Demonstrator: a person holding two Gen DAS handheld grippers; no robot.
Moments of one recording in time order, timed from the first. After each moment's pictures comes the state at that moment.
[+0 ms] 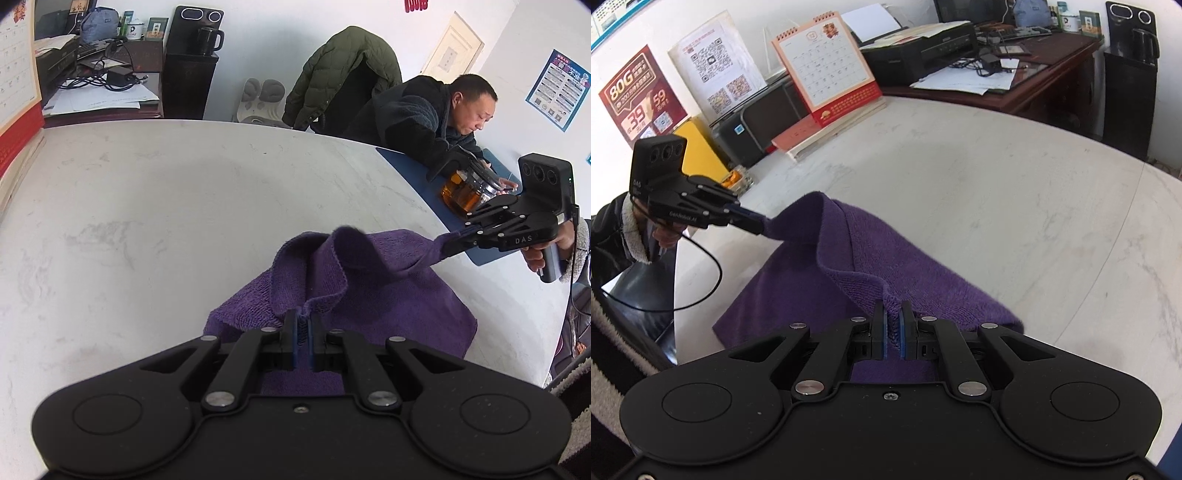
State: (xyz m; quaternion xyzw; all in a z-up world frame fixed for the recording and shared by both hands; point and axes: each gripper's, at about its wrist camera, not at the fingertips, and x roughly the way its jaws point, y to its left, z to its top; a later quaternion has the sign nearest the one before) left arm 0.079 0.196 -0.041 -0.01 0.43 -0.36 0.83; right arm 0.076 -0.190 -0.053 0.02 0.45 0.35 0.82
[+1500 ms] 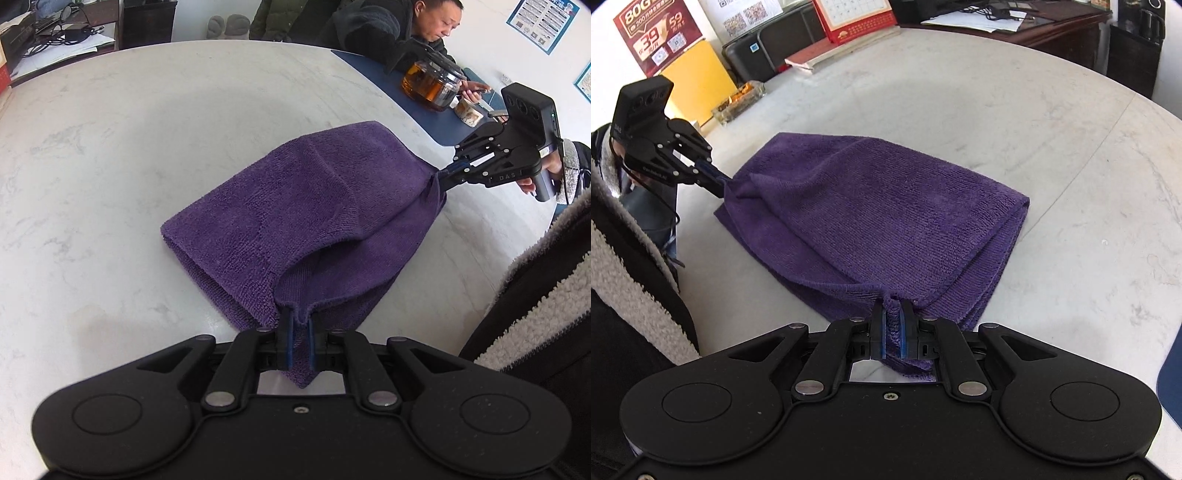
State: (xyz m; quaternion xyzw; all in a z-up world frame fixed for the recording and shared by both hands) left arm -0.005 0.190 -0.067 0.08 0.50 -0.40 0.76; right arm -0.029 -0.200 -0.082 -0.05 0.50 0.34 0.80
